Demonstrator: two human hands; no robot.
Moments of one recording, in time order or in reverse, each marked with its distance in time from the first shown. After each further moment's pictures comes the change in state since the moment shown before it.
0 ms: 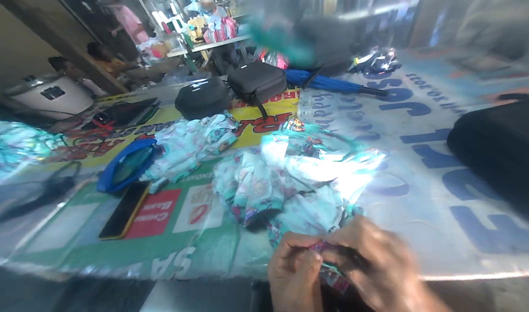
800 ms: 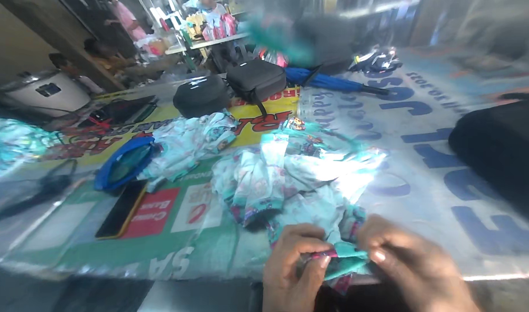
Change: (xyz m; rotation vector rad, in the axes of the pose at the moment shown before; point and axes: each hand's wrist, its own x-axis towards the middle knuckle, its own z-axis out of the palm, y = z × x) left_hand 0.016 0.017 -0.019 0.545 -0.323 0.171; right_hand -0.011 0.012 -0.029 0.542 -0.109 0.199
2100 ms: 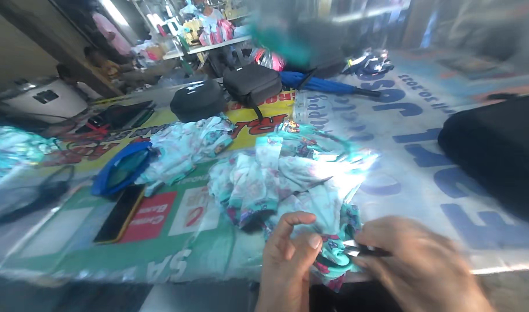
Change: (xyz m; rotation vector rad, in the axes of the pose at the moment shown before) left_hand 0.014 0.023 0.015 -0.474 0.163 -0.408; right_hand 0.005 -0.031 -0.009 -0.701 0.017 -0.120
